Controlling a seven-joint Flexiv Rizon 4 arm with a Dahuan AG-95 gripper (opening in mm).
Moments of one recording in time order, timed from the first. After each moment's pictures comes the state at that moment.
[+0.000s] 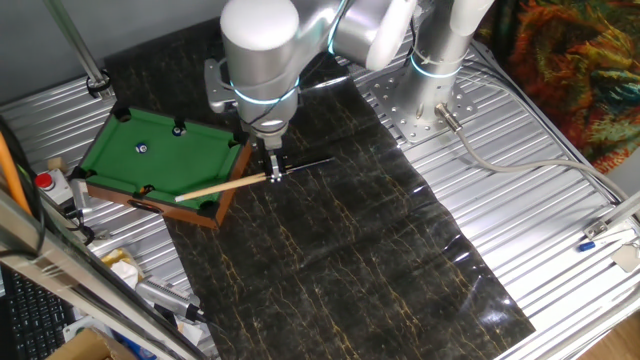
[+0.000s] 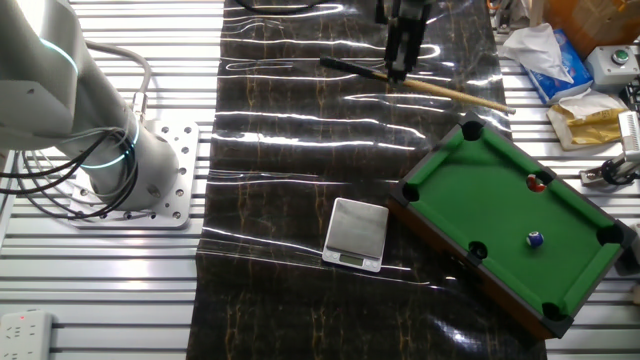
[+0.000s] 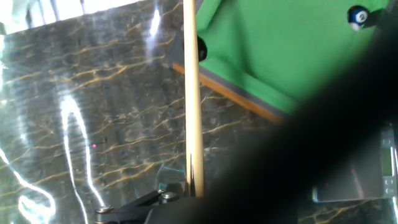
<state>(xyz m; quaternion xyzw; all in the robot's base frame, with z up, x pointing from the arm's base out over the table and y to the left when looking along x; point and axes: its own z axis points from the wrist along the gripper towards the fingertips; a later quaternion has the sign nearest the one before) 0.494 0.105 0.157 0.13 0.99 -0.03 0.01</state>
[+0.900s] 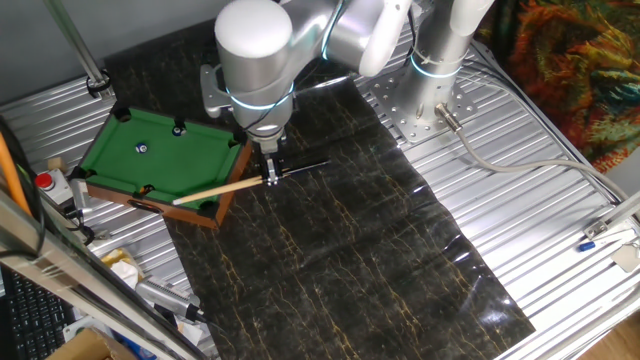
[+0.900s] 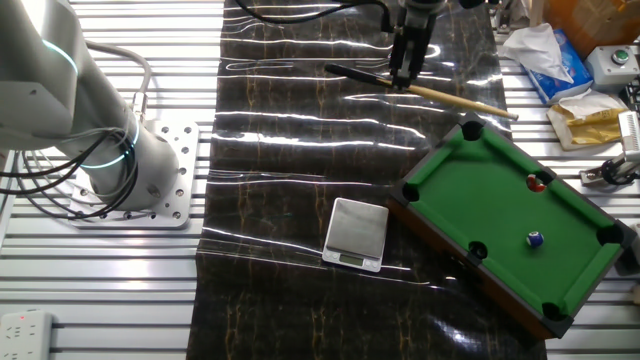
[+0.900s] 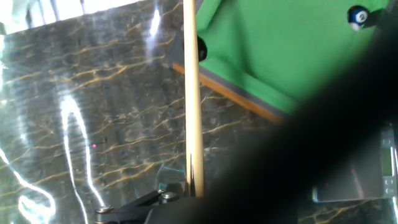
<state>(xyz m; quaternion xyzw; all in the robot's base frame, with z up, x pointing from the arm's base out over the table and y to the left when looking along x) 0.499 0.107 0.149 0.13 0.99 -0.03 0.00</state>
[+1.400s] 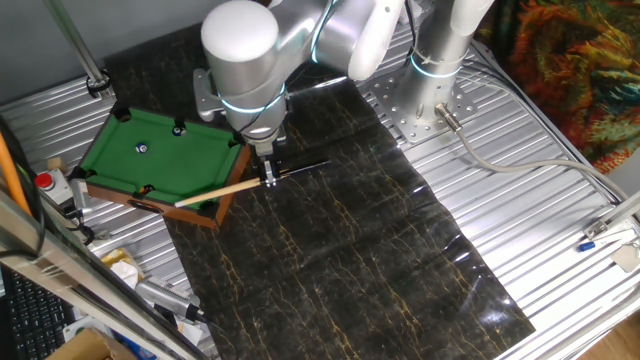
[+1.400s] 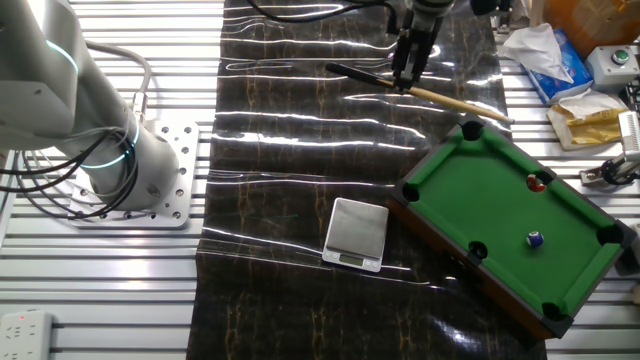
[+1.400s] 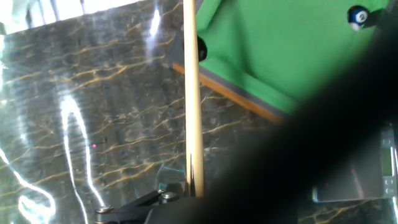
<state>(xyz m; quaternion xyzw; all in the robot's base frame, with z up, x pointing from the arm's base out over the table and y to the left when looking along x) 0.500 0.108 0.144 0.13 0.99 -0.02 -0.02</state>
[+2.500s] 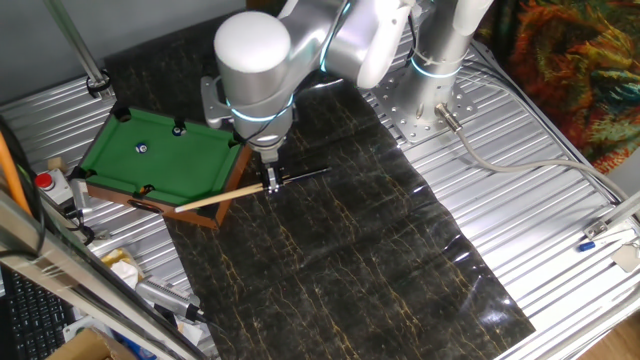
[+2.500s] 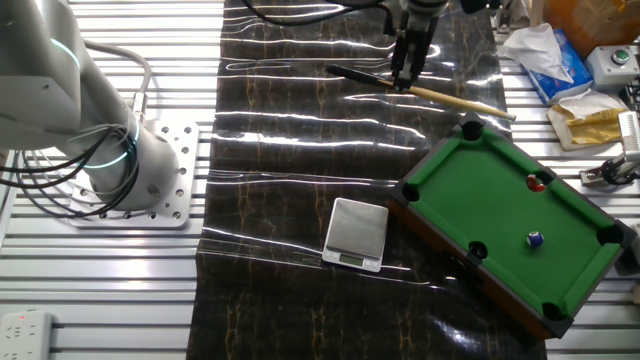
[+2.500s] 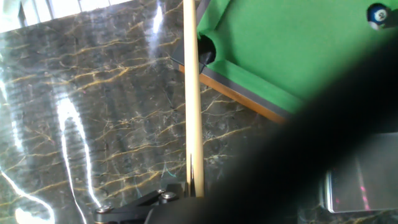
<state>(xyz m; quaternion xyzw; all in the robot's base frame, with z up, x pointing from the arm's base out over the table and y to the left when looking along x) 0.499 0.114 0.135 0.12 0.99 -0.02 0.01</state>
